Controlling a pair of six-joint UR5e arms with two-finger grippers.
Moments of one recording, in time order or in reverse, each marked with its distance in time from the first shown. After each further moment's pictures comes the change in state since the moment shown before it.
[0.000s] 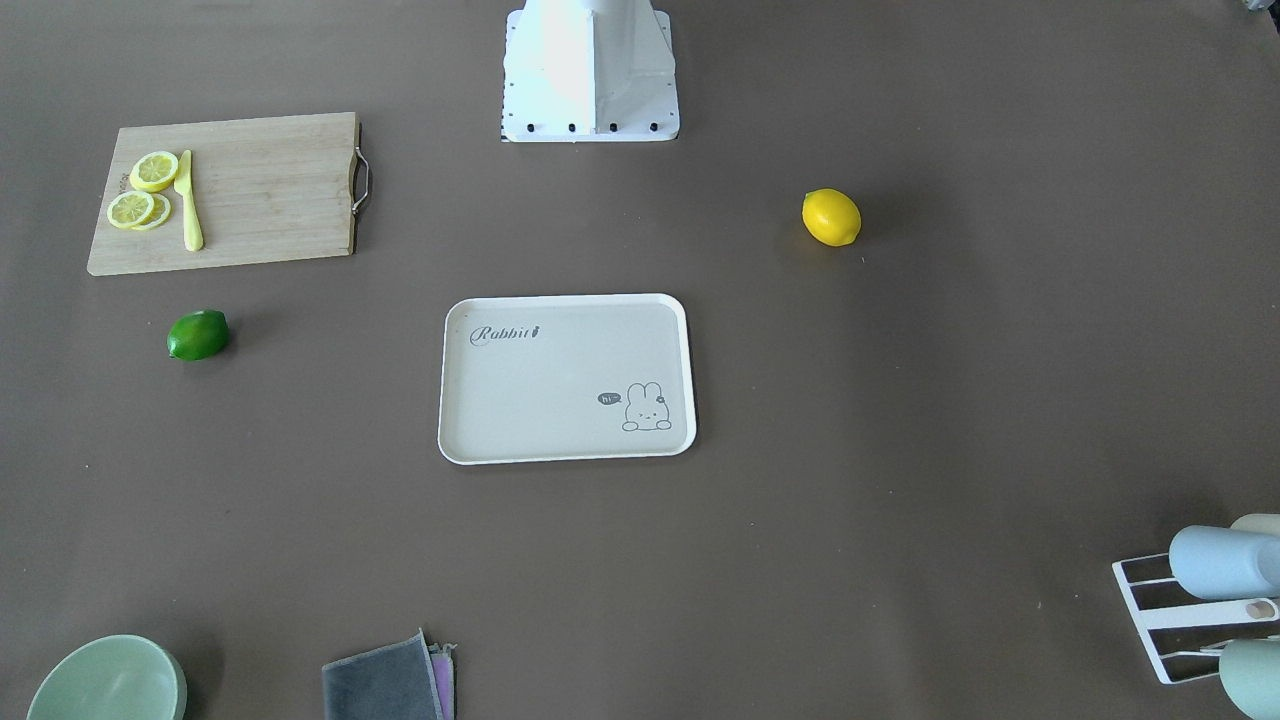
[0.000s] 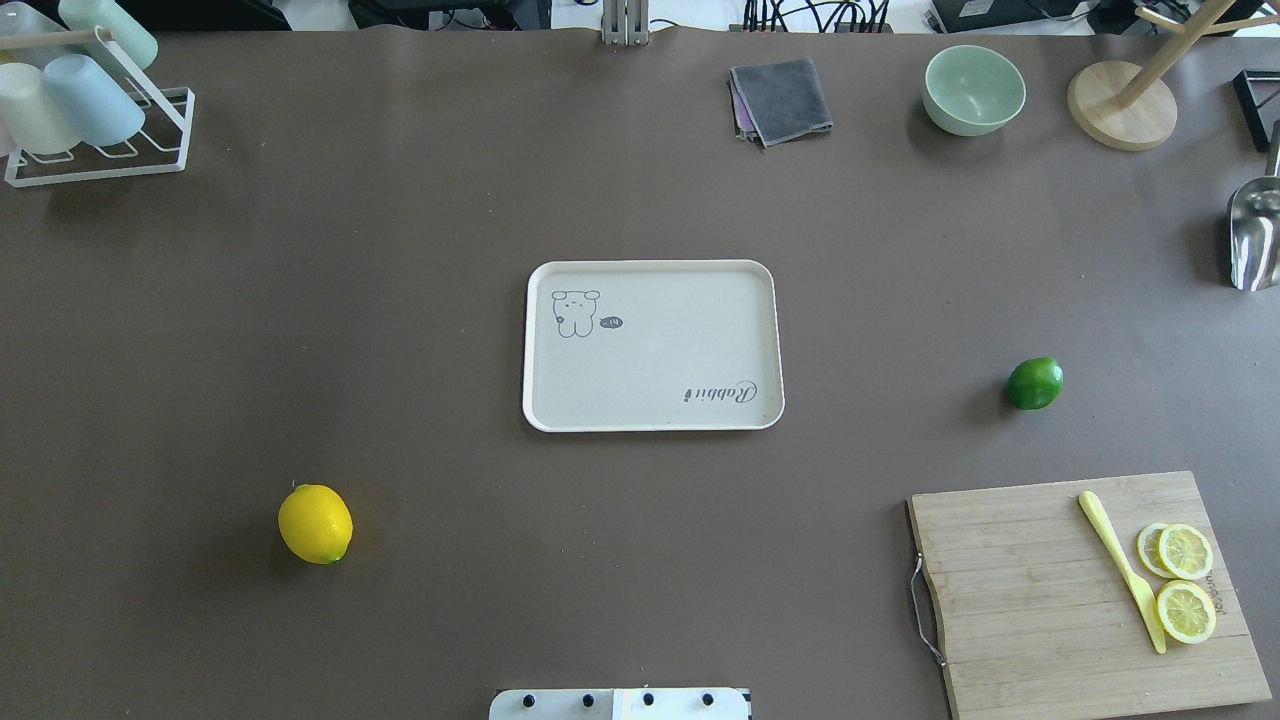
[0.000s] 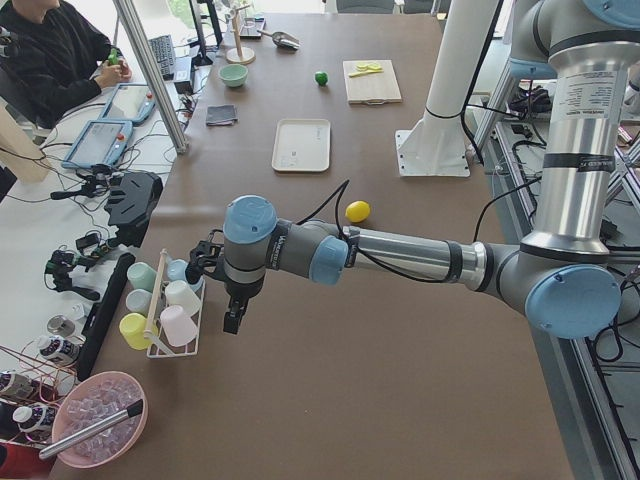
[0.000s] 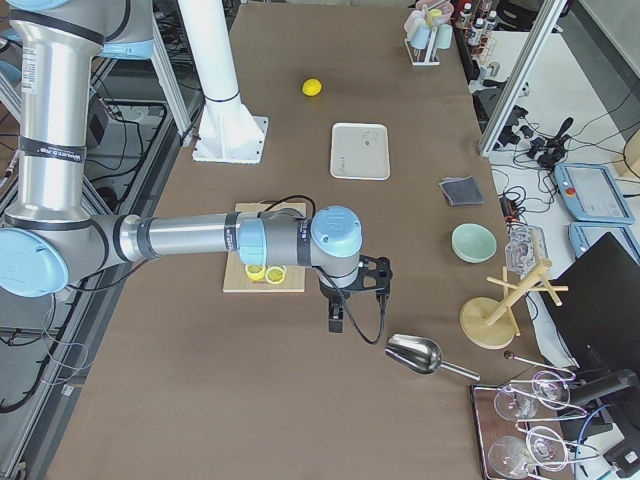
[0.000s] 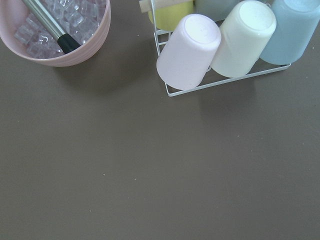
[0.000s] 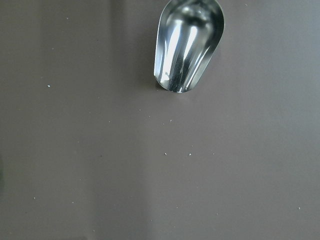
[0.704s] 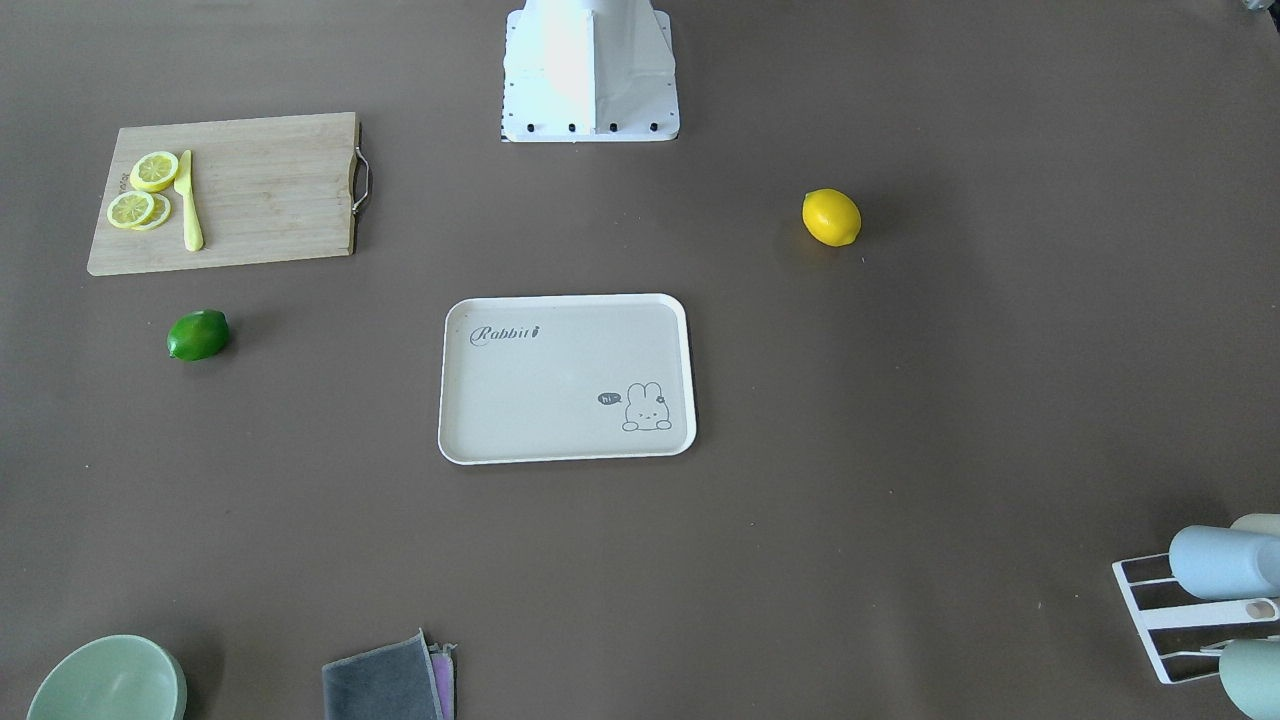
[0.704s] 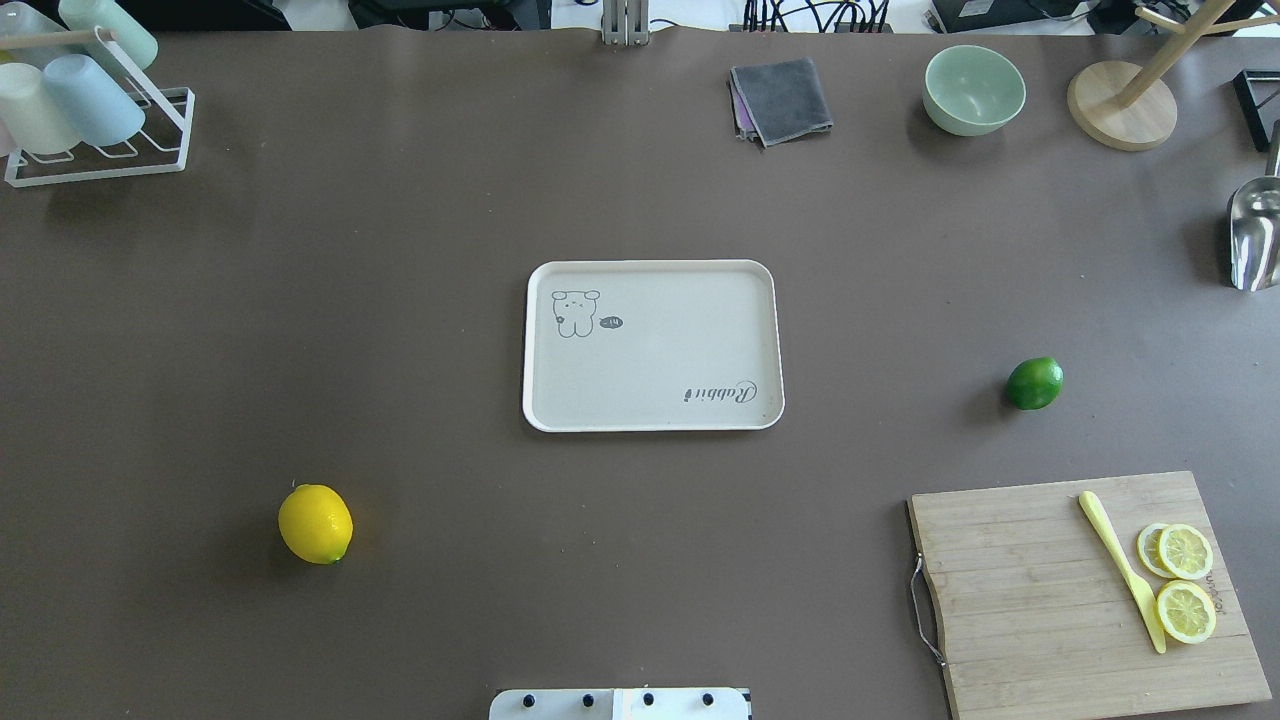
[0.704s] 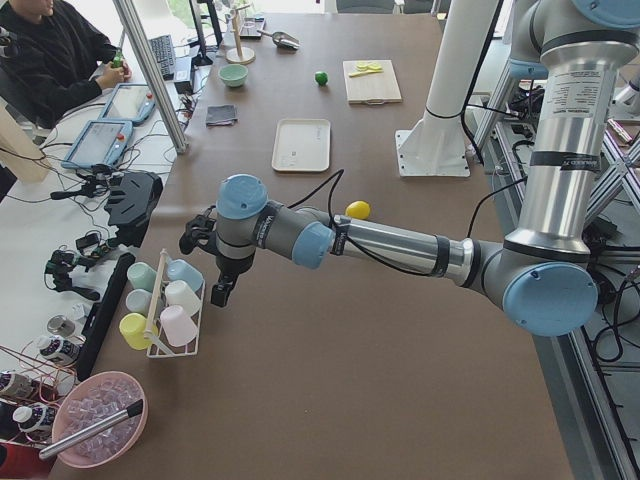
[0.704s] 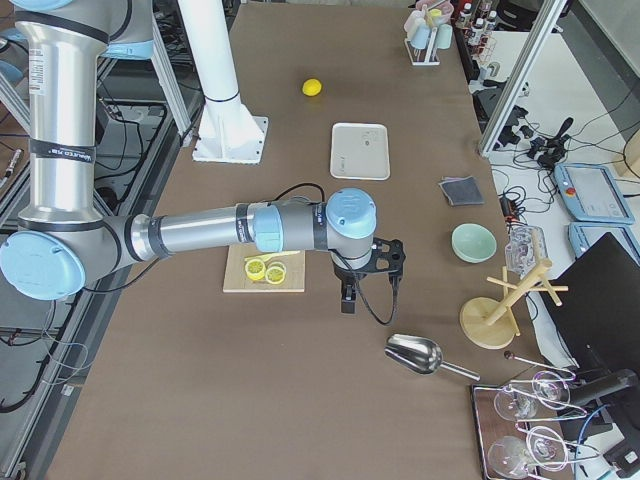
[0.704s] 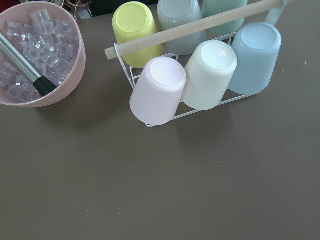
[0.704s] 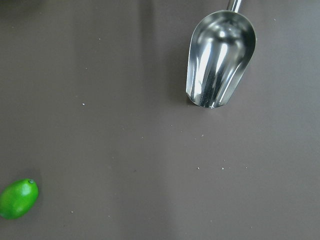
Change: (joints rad) left arm 0.080 -0.037 -0.033 -0.047 -0.002 -0.019; right arm -0.033 0.043 0.011 -0.009 0.048 0.081
